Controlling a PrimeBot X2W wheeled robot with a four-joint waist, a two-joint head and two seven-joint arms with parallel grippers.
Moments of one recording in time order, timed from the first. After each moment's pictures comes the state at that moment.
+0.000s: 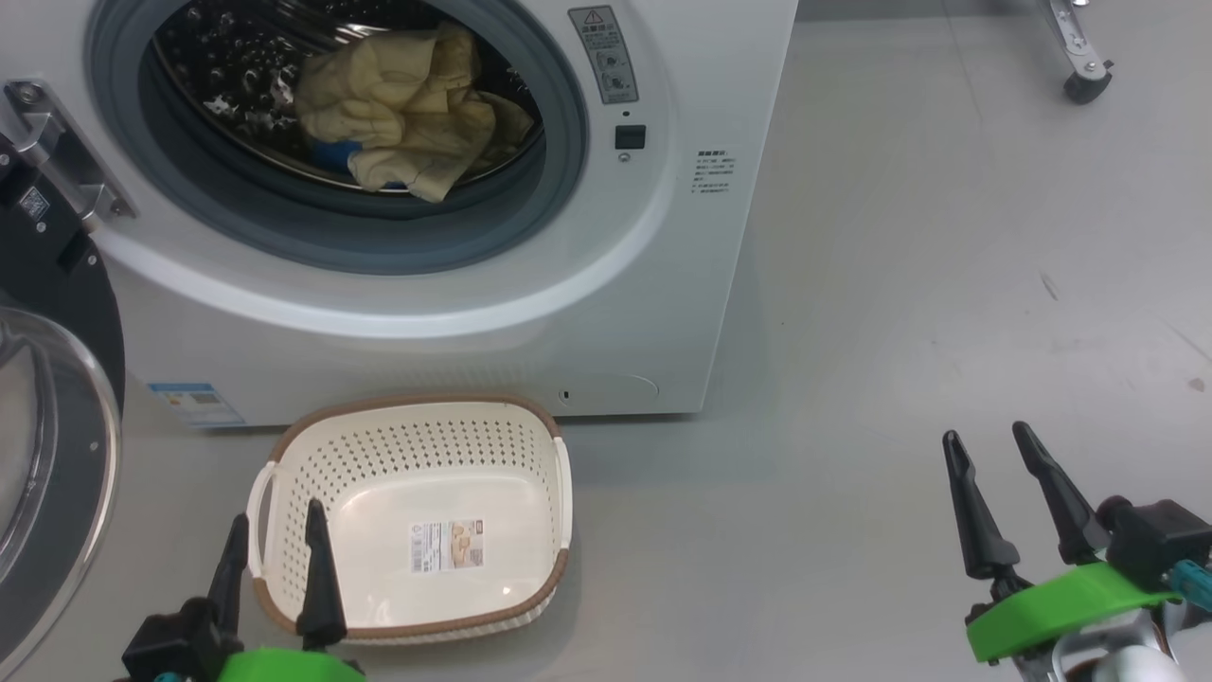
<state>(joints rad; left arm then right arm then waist) 0.02 0.04 -0.03 0.21 -0.25 0.02 -0.25 0.06 -0.14 0.05 0.12 0.28 0.13 -0.26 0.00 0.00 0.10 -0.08</state>
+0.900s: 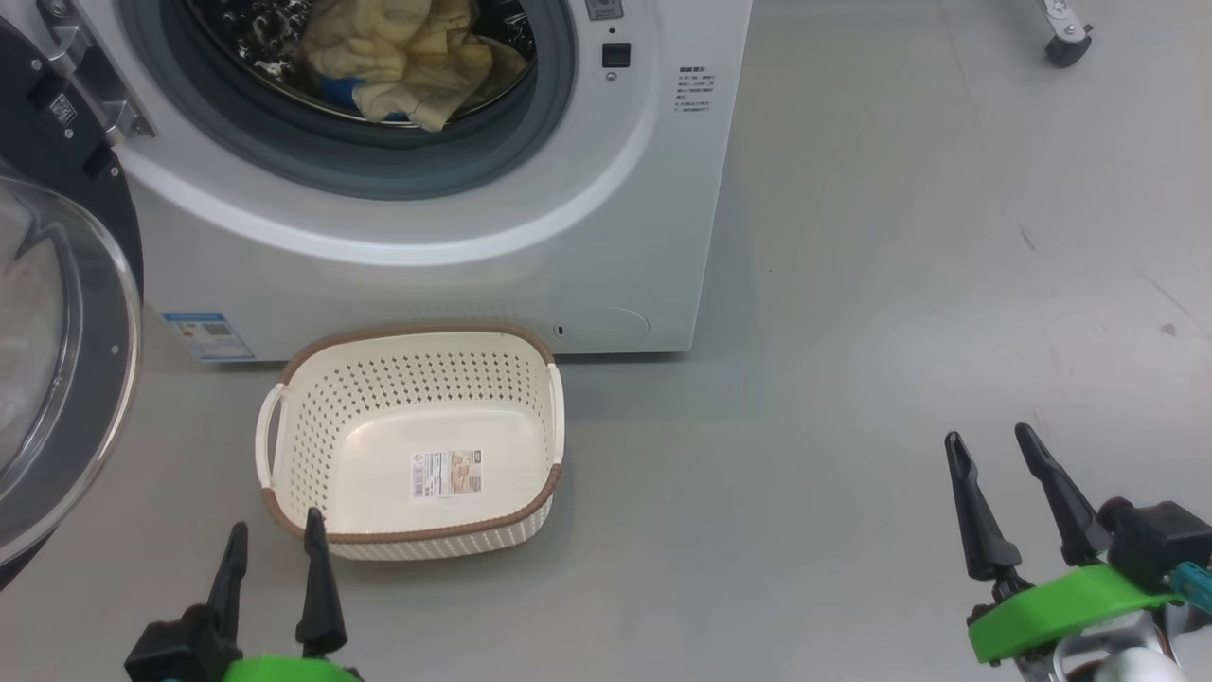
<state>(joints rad) 0.03 0.04 -0.04 0.21 -0.24 0.04 -0.25 0.06 -0.14 0.06 0.12 0.28 0.13 -0.26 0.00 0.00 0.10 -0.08</state>
